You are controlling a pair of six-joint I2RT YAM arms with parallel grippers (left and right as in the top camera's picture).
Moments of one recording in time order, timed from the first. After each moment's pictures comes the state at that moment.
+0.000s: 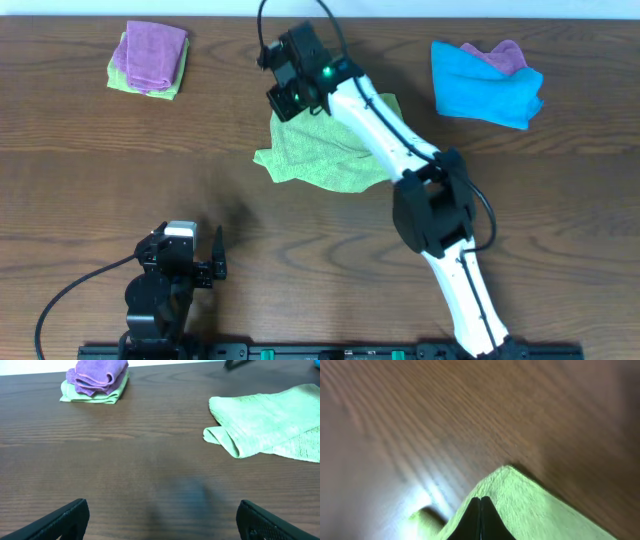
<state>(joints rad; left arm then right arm) -0.05 0.01 0.15 -0.52 0.02 0.04 0.57 2.44 2.28 -0.85 -0.25 -0.04</state>
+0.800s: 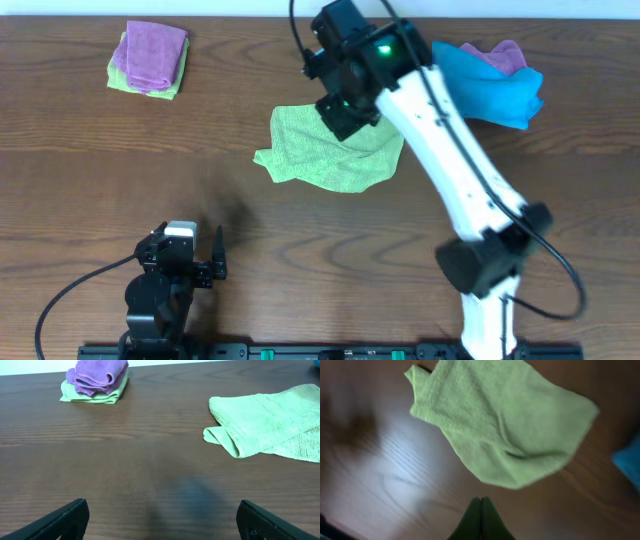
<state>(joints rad) -0.05 0.01 0.15 -0.52 0.02 0.05 0.56 2.06 2.32 -1.55 0.01 -0.07</state>
